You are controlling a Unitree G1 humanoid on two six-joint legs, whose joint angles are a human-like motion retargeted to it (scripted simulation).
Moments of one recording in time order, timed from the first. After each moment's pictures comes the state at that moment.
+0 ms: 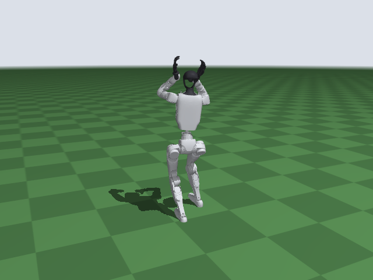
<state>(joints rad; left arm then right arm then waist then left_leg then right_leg) -1.55 0.68 -0.28 -0.45 -0.29 -0.12 0.90 -1.63 -0.47 0.34 -0.54 -0.01 -0.02 -1.04 -0.06 0.09 -0.16 -0.51 -0.06 0.12 0.88 -0.87 0.22 -0.91 0.12 0.30 0.87 -0.47 0.12</state>
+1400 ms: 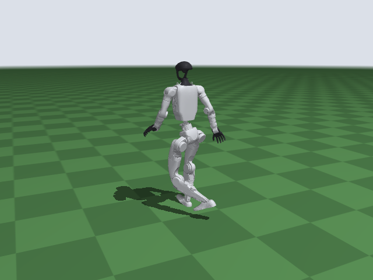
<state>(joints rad) -0.21 0.28 -0.52 0.85 0.38 0.00 0.56 0.41 -0.35 0.28 1.22 -0.49 0.10 -0.77 -0.06 0.21 -0.22 -0.33 0.29 0.31 1.21 -0.74 0.01 -0.55 0.23 -0.20 0.32 -0.40 0.00</state>
